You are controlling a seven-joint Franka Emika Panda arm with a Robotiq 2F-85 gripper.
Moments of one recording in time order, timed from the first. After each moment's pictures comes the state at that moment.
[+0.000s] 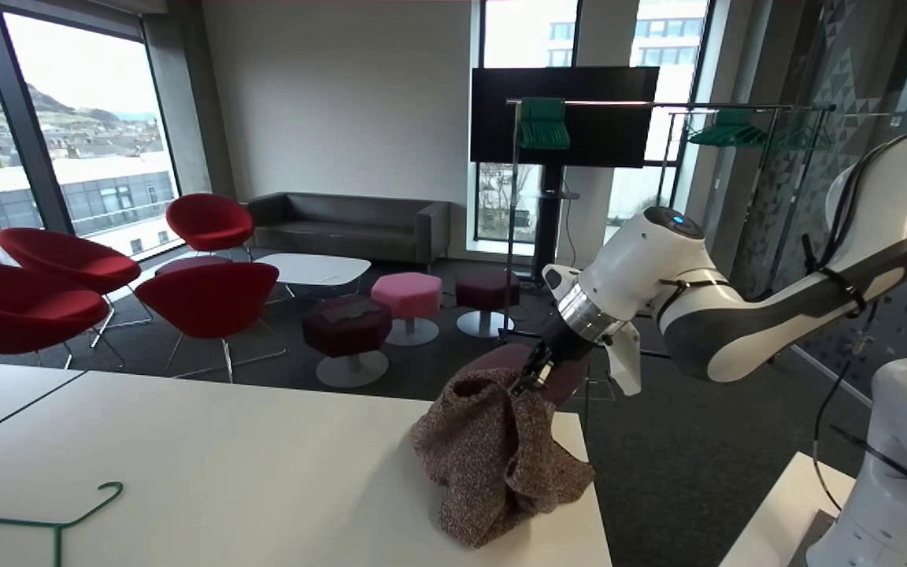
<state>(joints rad) 0.46 -0.21 0.32 -2.34 -0.29 2.66 0.41</state>
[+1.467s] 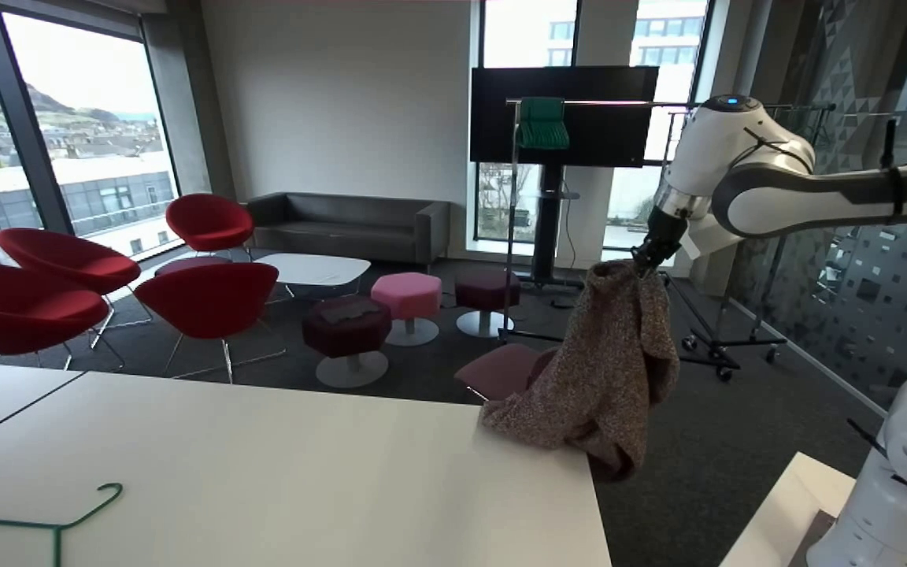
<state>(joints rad) 0.03 -0.63 0.19 -2.35 -0.25 2.04 0.48</state>
